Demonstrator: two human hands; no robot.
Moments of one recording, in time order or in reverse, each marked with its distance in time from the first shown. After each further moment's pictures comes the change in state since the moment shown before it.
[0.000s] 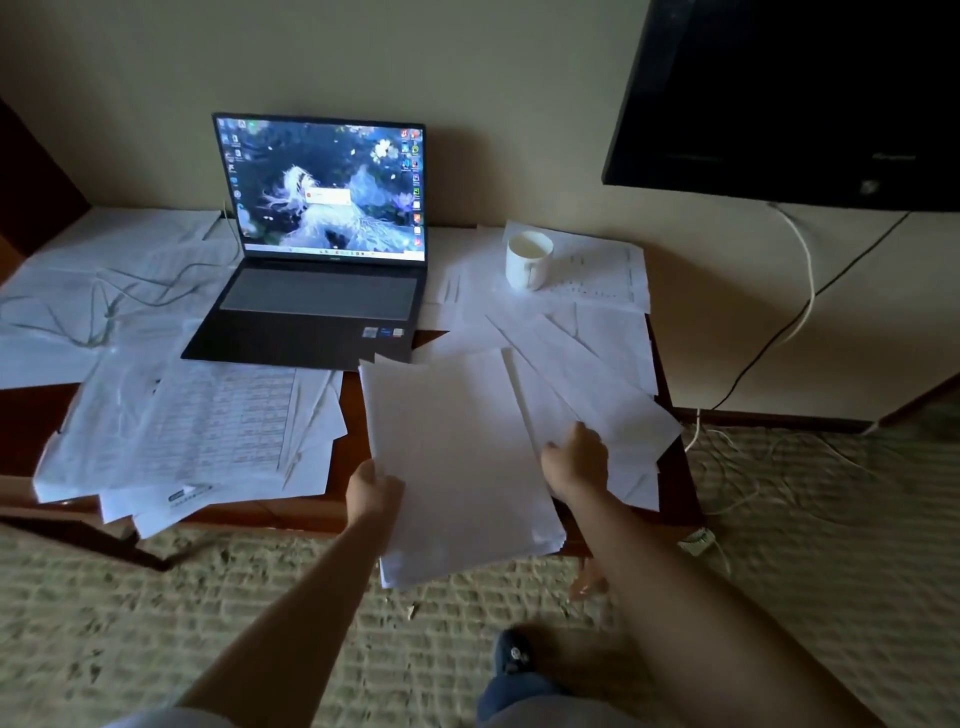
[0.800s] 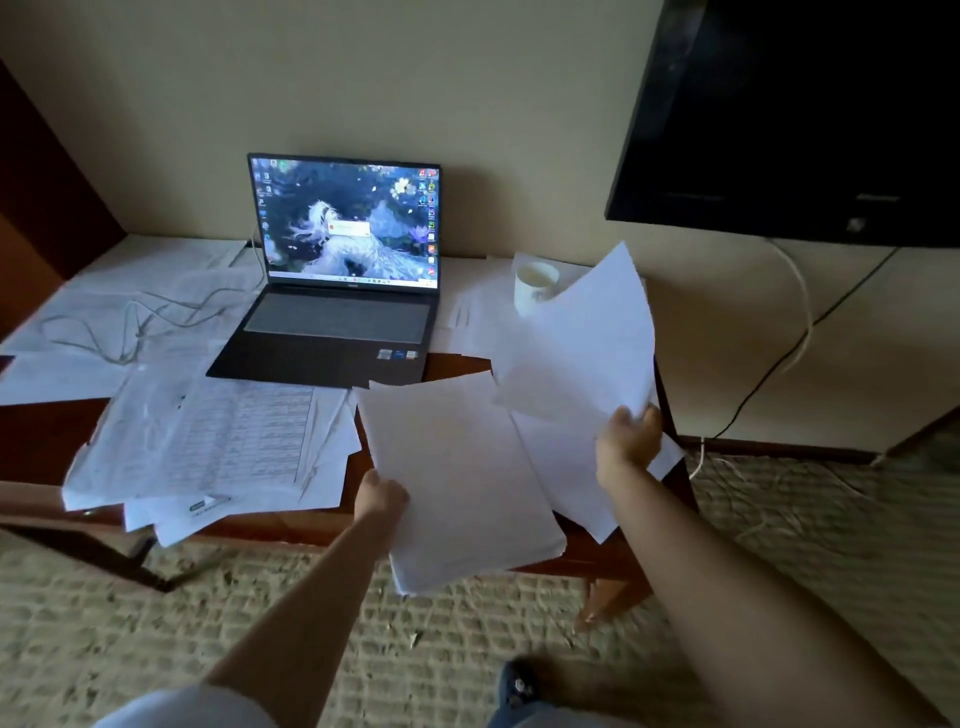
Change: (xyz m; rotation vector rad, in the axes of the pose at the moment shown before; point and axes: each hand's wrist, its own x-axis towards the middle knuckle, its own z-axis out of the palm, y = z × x) left_hand 0.008 0.014 -0.010 0.030 -0.053 -0.113; right_hand 0.013 -0.017 -0.048 0.761 0.448 0.145
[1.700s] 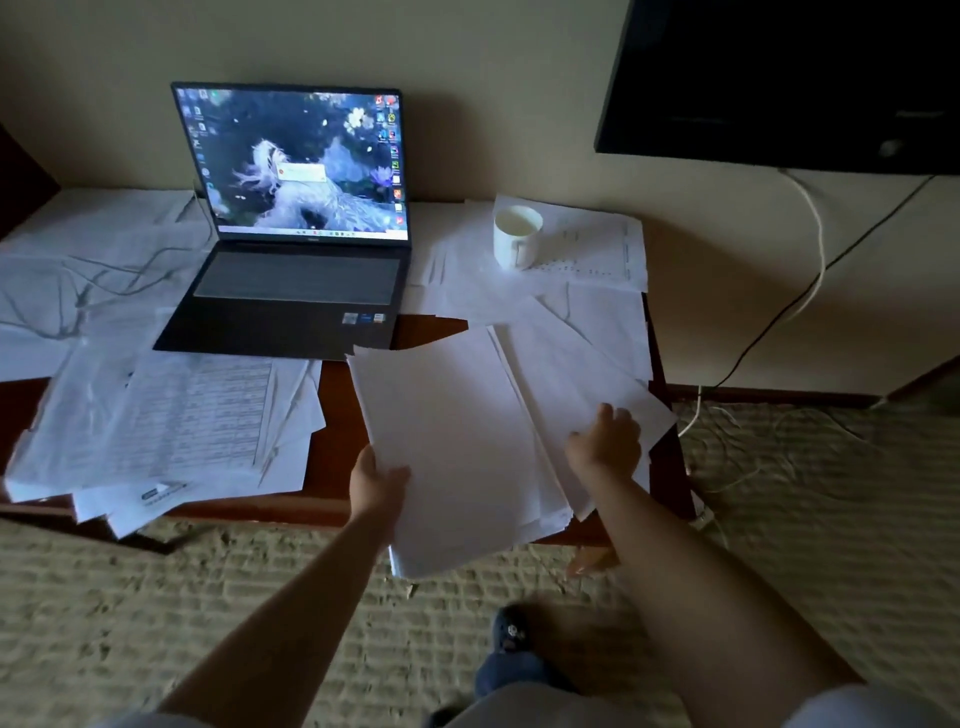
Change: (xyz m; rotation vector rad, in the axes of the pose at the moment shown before) left_hand -0.005 -0.013 0.041 -0.117 0.019 0.146; right_hand 0.030 0.065 0.002 -0.938 -0.315 -0.197
